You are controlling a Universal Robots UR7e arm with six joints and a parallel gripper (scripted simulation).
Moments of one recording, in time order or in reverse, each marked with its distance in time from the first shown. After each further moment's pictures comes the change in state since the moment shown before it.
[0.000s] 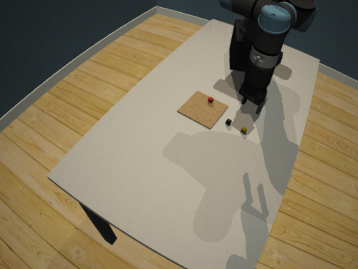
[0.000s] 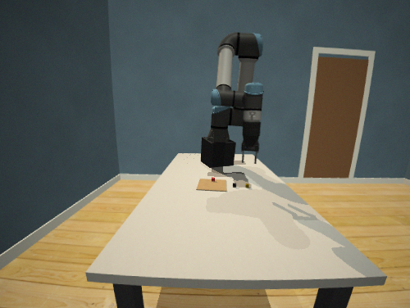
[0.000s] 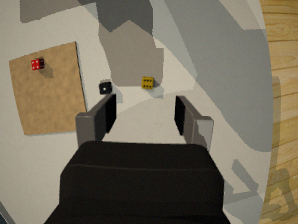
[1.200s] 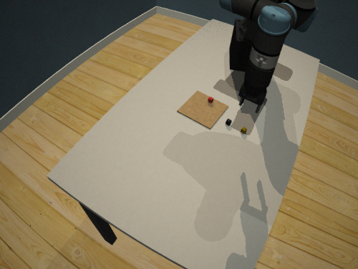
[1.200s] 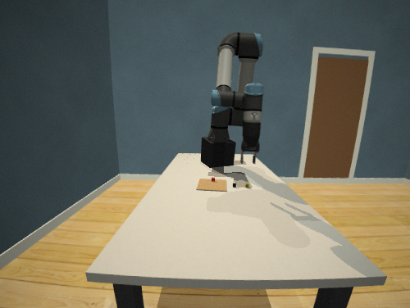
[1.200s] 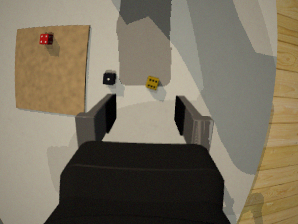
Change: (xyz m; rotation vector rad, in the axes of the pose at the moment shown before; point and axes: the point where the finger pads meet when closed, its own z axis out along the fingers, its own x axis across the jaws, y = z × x) arm -0.005 0.001 0.002 -0.005 -0.001 -0.223
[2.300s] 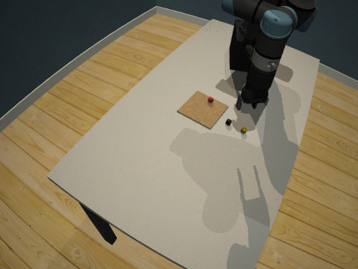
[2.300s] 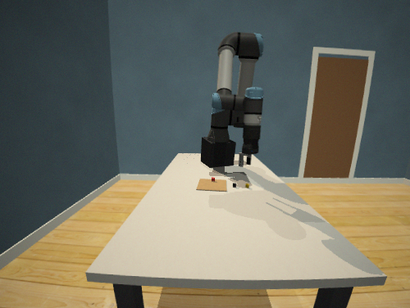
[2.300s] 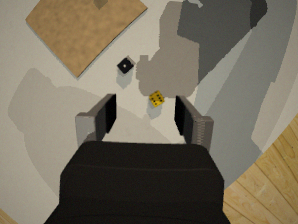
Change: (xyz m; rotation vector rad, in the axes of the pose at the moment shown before) arm -0.012 -0.007 0.013 0.003 -0.003 -0.712
